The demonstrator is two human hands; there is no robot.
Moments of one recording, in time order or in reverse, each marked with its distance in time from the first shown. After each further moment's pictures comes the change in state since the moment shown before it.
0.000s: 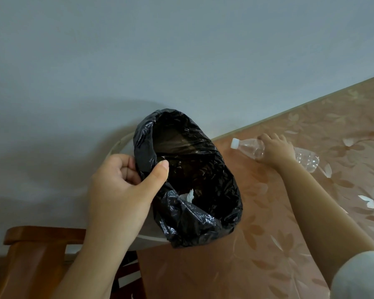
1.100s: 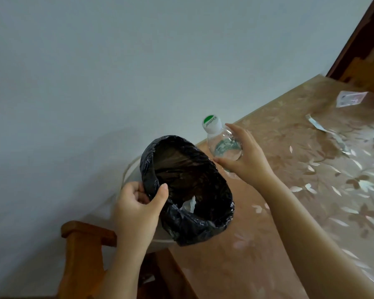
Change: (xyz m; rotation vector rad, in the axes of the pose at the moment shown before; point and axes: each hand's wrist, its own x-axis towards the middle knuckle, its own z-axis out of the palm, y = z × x) left_hand -0.064 -0.030 -0.094 -0.076 -0.123 0.145; right_hand -0.241 -0.127 -0.117 0.770 0.453 -0.165
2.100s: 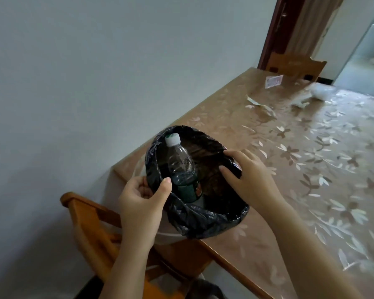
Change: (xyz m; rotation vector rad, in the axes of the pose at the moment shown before) left_hand -0.130 0.012 -0.077 -0.353 -0.269 0.008; right_hand -0.231 -0.099 -0.038 -0.408 0.159 0.197
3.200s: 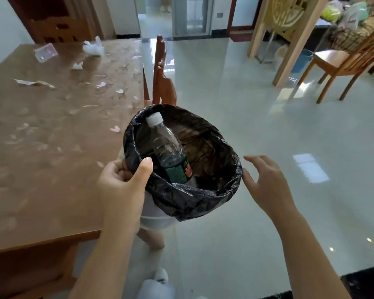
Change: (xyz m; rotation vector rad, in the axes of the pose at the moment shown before) left_hand -0.436 0.059 0.240 -0.041 -0.711 -0.054; right_hand -0.517 0.243 -0.282 -0.251 0.477 0.870
